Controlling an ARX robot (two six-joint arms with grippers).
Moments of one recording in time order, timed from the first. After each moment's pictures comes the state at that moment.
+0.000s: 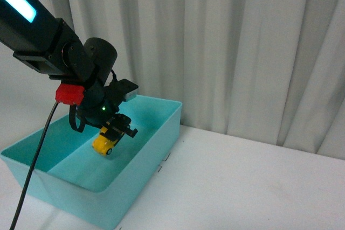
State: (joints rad) left arm 0.17 2.12 1.34 -0.20 -0.13 0.39; right arm 0.00 0.00 0.01 0.00 0.00 -0.01
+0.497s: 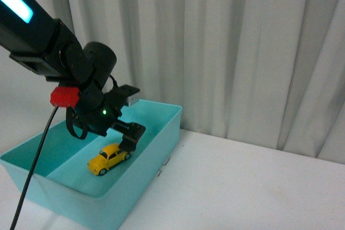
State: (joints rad) left arm 0.17 2.07 1.32 -0.25 0.00 0.31; right arm 0.00 0.00 0.01 0.00 0.00 -0.01
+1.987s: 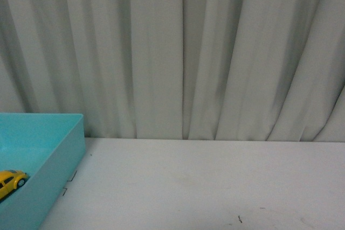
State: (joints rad) left arm 0.03 0.78 0.17 0.60 0.02 0.00; right arm 0.00 0.00 0.01 0.00 0.00 -0.01
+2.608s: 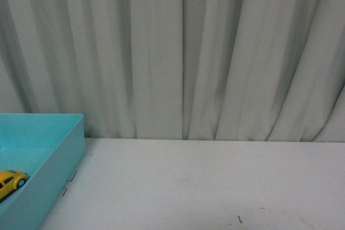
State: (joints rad) left arm 0.00 0.47 0.04 0.42 0.00 0.00; right arm 0.00 0.00 0.01 0.00 0.00 -0.01
